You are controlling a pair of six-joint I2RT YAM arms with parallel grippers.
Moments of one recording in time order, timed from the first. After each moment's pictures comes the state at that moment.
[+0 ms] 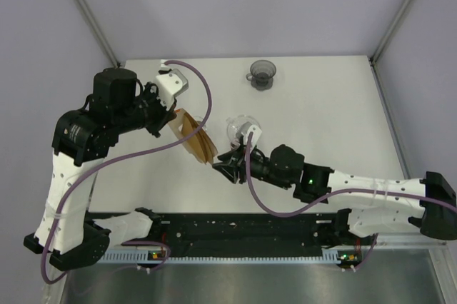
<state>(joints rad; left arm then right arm) -0.47 1.16 1.85 -1.29 0.19 0.37 1.26 1.13 0.80 0.27 0.12 0.23</state>
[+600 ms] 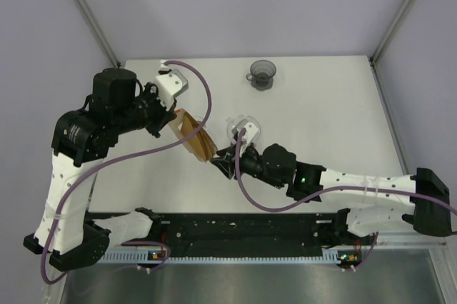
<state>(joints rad) -0.47 1.15 1.85 -1.29 0.19 0.37 1.26 1.19 0.81 0.29 0.21 0.24</state>
